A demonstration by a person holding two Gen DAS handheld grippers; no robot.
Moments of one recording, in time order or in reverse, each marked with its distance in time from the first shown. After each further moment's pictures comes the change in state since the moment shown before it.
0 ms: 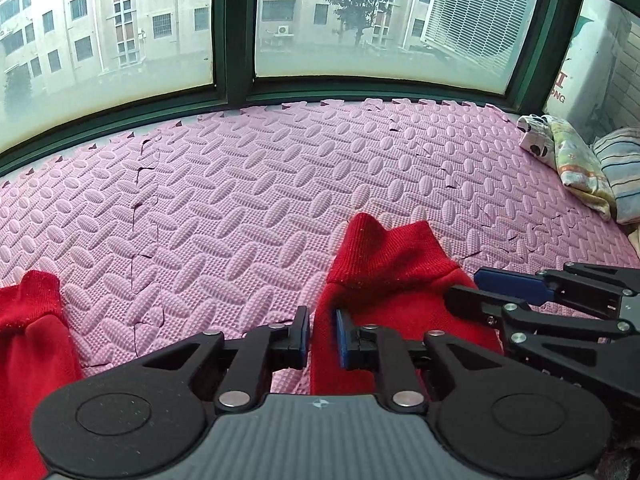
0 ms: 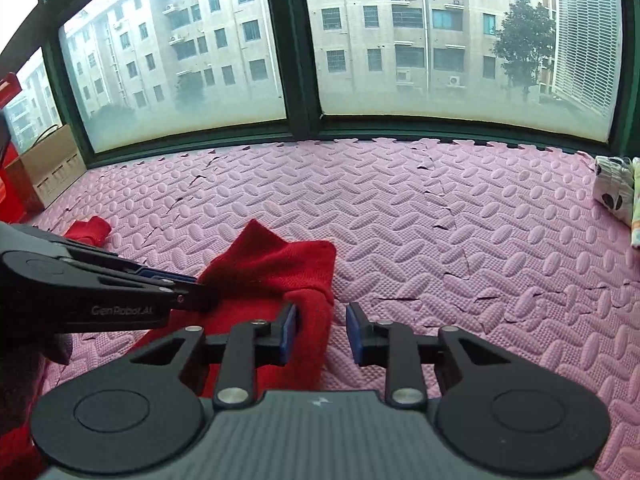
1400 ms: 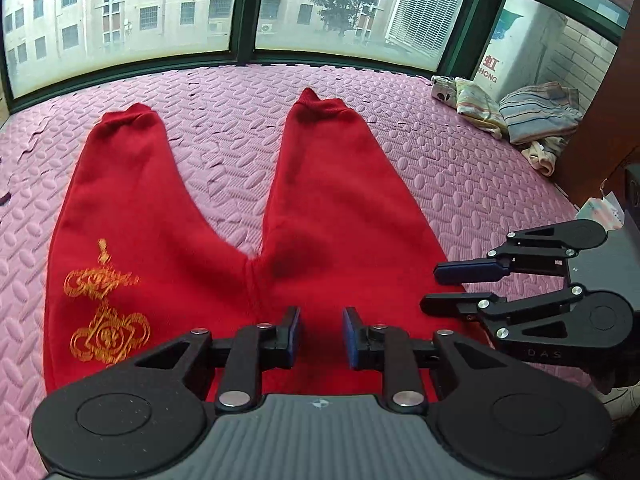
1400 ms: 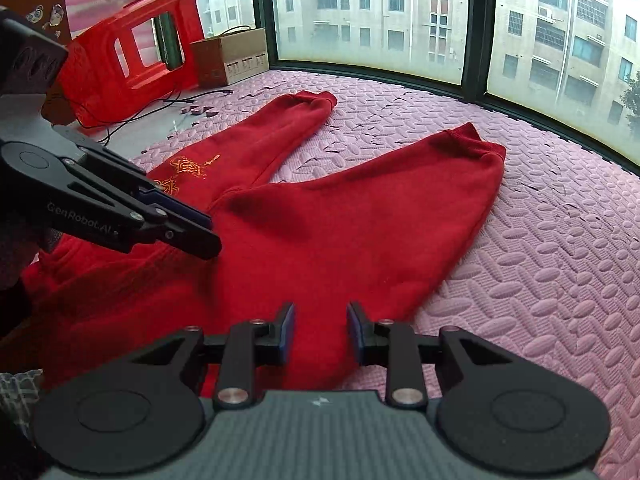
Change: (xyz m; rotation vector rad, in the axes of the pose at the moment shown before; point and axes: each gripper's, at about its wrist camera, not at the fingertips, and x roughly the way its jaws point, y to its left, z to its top) left arm -0.198 -0.009 -0.199 -0.047 -0.006 -0.080; right arm -0.163 0.097 -0.137 -0.361 0.135 0.229
